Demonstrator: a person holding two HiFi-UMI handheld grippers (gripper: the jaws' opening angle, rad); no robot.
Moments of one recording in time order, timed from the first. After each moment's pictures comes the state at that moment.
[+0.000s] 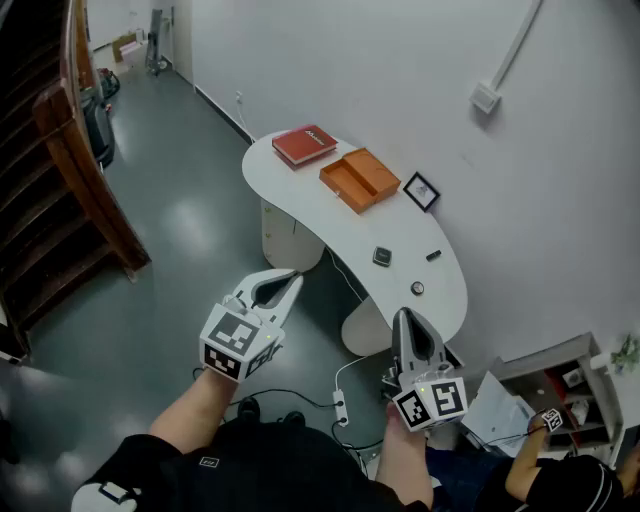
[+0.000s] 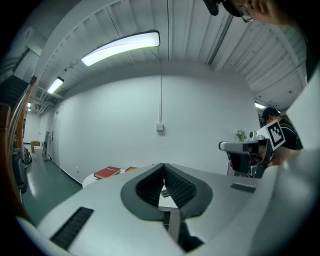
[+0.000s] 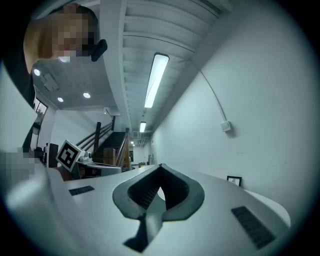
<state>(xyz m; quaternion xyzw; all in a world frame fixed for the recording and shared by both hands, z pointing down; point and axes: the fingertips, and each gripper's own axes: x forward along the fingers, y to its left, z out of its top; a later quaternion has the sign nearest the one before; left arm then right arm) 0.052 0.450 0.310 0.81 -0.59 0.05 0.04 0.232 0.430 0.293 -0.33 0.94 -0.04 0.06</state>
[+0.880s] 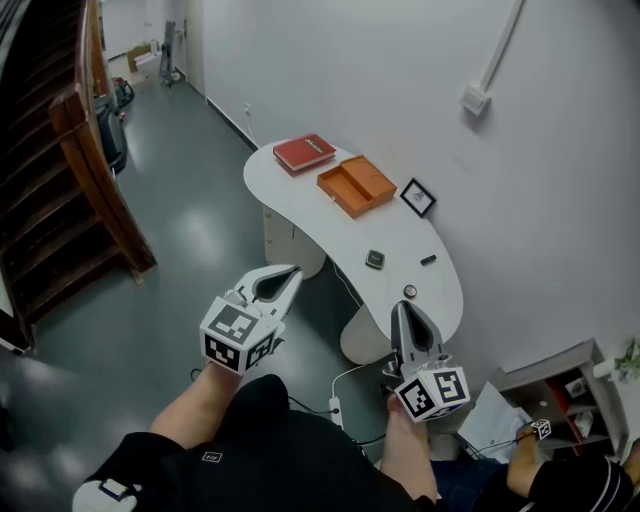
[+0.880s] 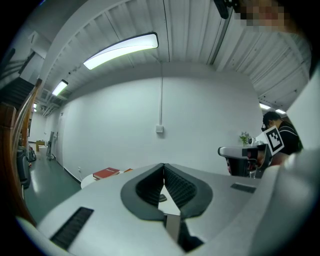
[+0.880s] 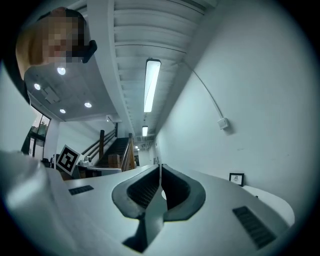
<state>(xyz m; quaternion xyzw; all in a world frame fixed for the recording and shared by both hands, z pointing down) 0.107 0.446 0.300 0.79 -0.61 0.03 0.04 0.287 0.414 0.293 -0.30 0.95 -0.07 0.09</state>
